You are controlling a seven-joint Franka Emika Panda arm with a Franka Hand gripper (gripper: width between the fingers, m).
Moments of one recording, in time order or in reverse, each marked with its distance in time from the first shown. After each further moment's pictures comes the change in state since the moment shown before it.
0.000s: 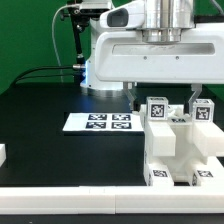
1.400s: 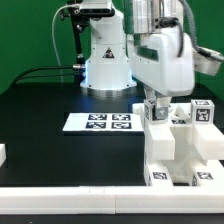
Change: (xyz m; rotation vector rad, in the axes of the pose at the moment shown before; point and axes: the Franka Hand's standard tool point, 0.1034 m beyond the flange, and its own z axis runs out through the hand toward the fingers) arm -0.002 0.005 0.003 0.001 -0.058 0.943
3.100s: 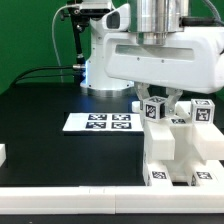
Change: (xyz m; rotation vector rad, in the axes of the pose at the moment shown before) arm 0.002 -0.001 0.001 -0.024 0.027 -0.236
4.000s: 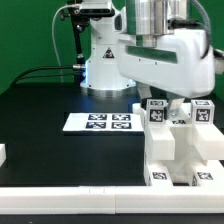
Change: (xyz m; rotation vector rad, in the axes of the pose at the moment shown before) arm -0.002 0.000 -0.001 0.002 -0.041 0.042
